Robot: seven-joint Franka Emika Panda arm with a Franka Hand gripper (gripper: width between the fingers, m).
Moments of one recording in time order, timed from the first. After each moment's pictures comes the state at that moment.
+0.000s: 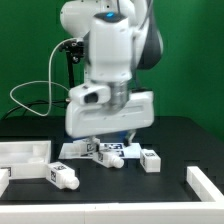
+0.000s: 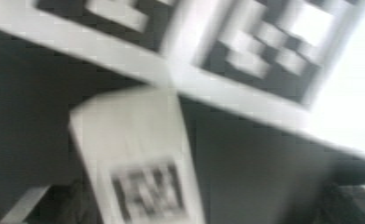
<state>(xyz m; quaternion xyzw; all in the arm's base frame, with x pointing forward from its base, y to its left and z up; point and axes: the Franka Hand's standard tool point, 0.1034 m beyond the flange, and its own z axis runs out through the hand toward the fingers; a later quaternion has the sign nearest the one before) 0.405 0.016 0.037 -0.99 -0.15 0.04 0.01</state>
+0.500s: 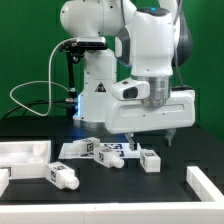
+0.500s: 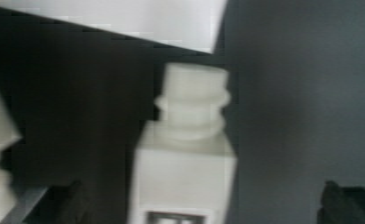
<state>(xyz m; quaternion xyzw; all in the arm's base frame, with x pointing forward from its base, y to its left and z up) 0.422 0.095 0.027 -1.00 -0.10 0.02 0.02</state>
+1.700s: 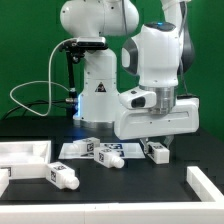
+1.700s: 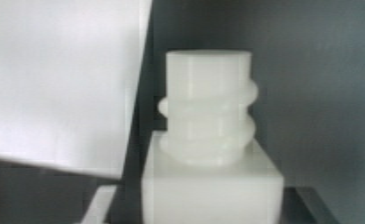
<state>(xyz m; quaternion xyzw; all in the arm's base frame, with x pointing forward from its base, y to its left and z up) 0.373 0.114 0.007 -1.00 -0.09 0.03 0.02</state>
